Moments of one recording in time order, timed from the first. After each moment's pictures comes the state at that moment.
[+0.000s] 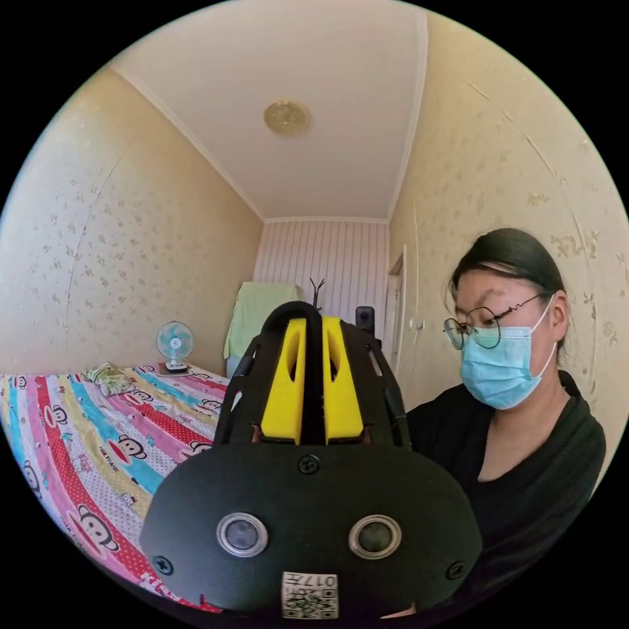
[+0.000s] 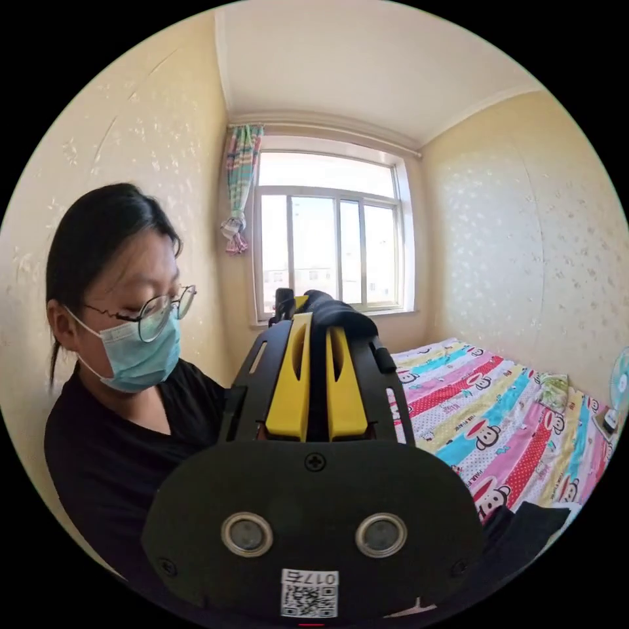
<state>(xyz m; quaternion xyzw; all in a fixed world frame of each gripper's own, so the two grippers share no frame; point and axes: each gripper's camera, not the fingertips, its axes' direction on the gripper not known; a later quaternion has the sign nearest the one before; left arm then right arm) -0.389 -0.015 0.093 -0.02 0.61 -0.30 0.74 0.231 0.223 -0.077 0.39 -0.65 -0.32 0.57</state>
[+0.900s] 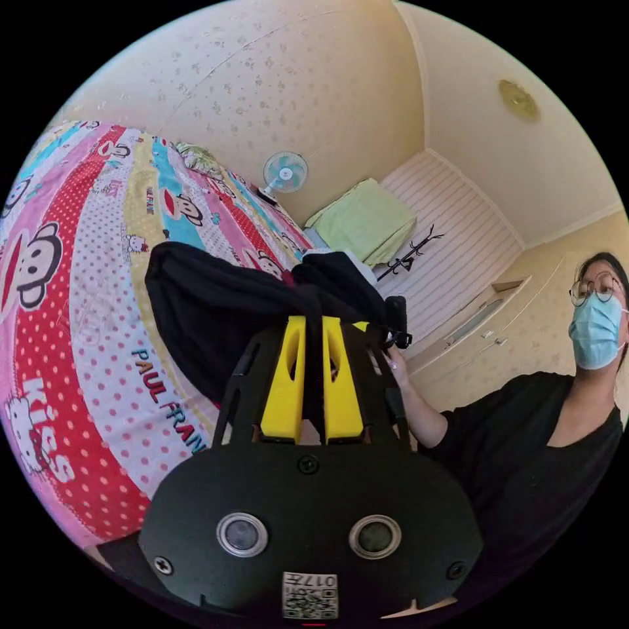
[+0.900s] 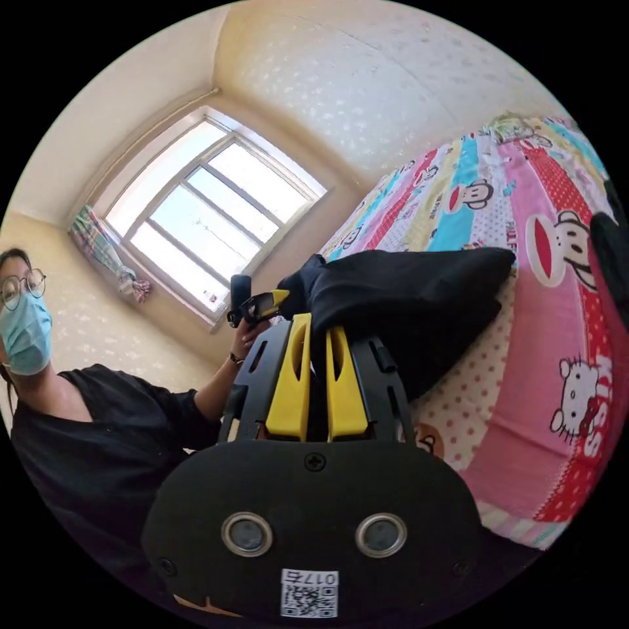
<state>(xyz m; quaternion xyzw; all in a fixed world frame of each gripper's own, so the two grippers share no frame) -0.147 0.331 0.226 -0.38 0.55 -0.40 0.62 -0.032 0.170 0.362 0.02 -0.76 -0.17 0.63</state>
